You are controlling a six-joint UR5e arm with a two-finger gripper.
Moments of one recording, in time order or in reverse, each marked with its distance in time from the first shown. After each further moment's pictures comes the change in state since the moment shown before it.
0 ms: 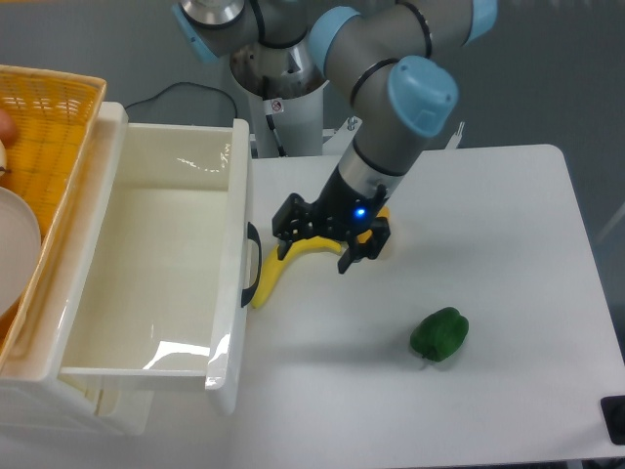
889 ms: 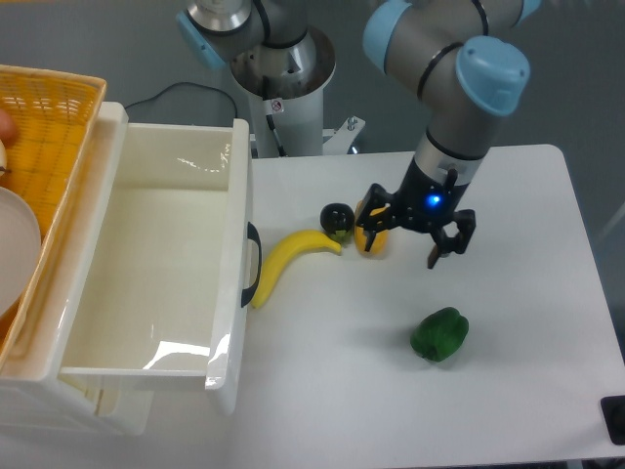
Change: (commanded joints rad) arm 0.089 -0.093 0.037 0.017 0.305 0.750
